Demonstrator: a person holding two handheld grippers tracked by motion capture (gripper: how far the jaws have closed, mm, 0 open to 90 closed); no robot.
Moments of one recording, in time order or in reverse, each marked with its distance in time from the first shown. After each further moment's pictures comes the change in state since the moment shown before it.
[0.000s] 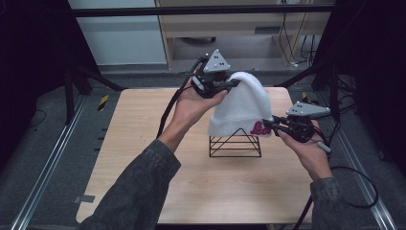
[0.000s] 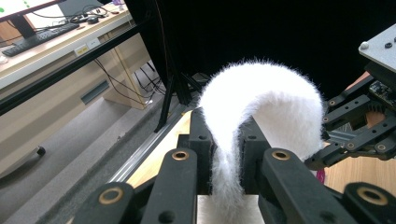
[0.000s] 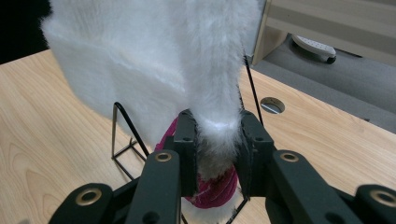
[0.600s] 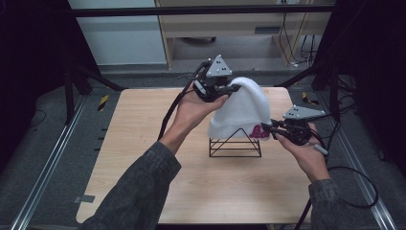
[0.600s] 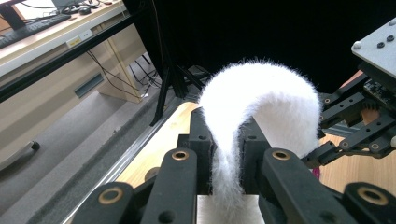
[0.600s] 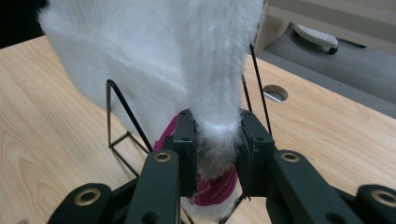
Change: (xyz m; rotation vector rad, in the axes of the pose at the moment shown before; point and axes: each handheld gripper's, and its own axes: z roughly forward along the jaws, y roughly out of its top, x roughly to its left) left arm -0.004 -0.010 0.009 0.029 -0.017 0.001; right arm 0.001 -0.012 0.009 0.033 -0.003 0.000
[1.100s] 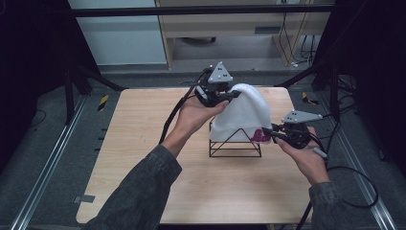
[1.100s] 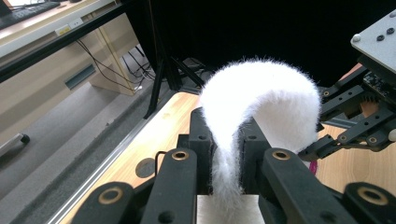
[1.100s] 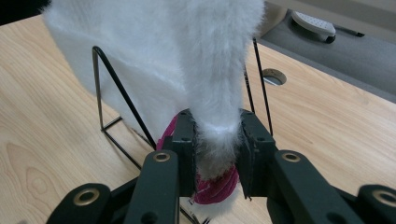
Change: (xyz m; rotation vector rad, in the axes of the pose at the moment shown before) left arm -0.004 -0.015 0.011 0.027 -0.022 -0.014; right arm 0.000 -0.013 0.004 0.046 -0.018 -0.006
